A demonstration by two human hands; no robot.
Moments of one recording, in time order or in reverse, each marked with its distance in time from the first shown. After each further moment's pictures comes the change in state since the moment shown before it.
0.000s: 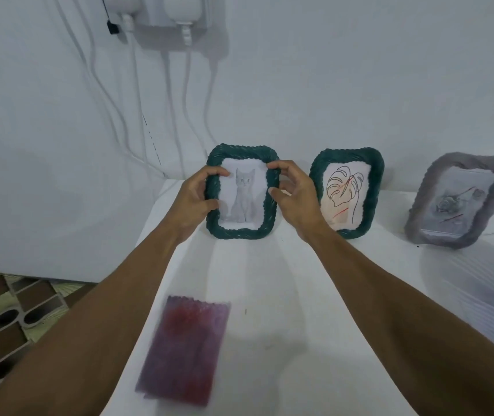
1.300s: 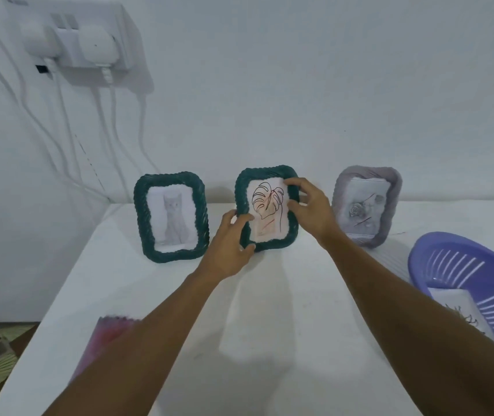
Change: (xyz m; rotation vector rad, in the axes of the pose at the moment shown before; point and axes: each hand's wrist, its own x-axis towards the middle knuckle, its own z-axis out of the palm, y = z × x) left_hand -0.004 -0.028 0.177 0.761 -0.071 0.127; right_hand -0.015 0.001 -0.162 -0.385 0.113 0.028
